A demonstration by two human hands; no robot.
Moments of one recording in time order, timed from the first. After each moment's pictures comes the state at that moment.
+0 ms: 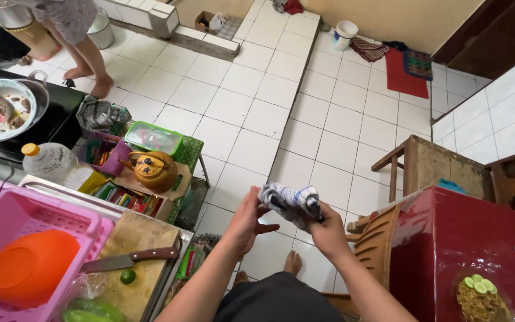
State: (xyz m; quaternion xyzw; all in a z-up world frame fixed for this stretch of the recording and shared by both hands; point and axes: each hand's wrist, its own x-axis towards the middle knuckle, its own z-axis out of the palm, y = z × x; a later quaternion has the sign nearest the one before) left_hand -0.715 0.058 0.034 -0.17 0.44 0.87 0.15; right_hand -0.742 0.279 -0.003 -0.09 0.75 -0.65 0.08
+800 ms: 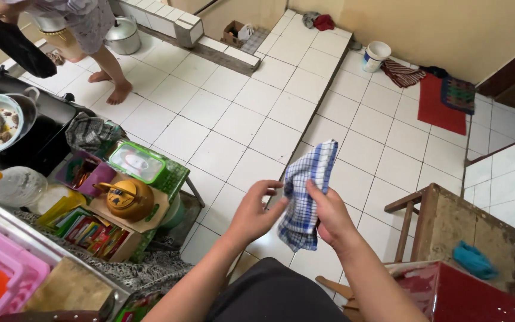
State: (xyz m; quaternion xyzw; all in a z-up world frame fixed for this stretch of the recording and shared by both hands) left_hand -0.912 0.138 0.060 -0.02 0.80 0.59 -0.12; right_hand -0.994 0.319 0.051 0.05 0.52 -0.80 0.29
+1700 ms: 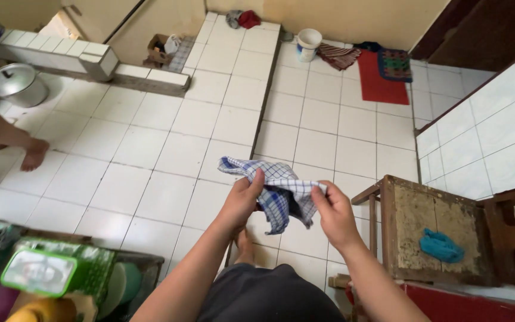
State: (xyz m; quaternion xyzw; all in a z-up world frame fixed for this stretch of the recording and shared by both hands) left_hand -1.226 0.217 -0.045 -0.08 0.64 0.75 0.14; right_hand -1.187 0.460 0.040 -0.04 0.74 -0.68 0.00
